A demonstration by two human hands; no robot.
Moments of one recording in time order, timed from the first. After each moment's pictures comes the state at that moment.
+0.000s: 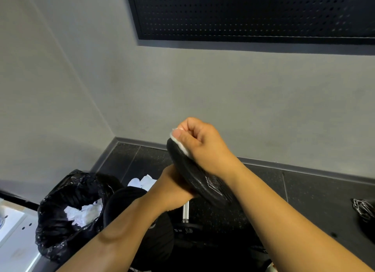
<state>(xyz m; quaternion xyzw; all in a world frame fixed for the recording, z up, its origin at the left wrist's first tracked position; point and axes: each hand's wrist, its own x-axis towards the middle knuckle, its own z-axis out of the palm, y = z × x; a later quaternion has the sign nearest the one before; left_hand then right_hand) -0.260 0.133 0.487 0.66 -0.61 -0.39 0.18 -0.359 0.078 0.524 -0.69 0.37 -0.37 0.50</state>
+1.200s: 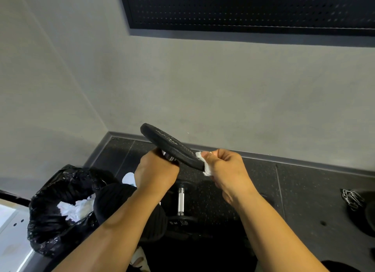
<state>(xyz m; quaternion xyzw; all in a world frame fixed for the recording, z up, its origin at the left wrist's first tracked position) -0.252 0.117 0.456 0.82 -0.46 -0.21 0.27 -0.396 0.105 0.471 -0.42 0.56 -0.39 0.59</state>
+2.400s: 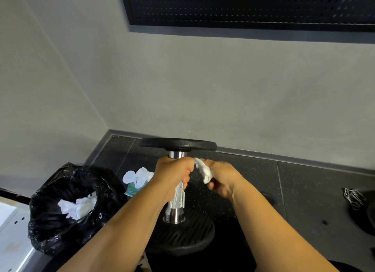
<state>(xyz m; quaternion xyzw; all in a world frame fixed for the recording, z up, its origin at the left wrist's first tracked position) -0.271 0.110 0.454 0.69 -0.26 -0.56 0.37 -0.391 0.074 0.422 -0.29 0.64 -0.22 0.67</state>
